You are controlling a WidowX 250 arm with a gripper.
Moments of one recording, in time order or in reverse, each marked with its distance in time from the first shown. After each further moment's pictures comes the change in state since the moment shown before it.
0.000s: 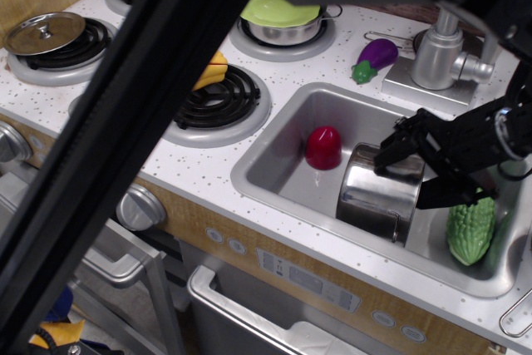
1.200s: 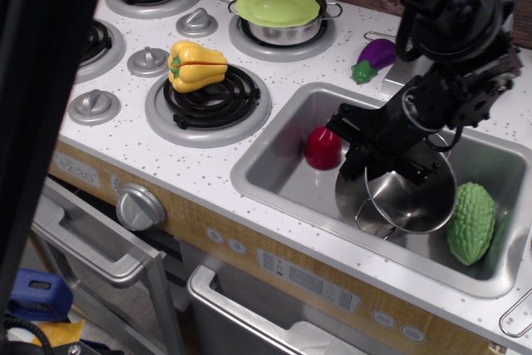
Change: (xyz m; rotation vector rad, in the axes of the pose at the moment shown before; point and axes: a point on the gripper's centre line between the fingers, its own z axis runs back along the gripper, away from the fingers) arm -0.002 0.024 -0.030 -0.266 -0.002 0.081
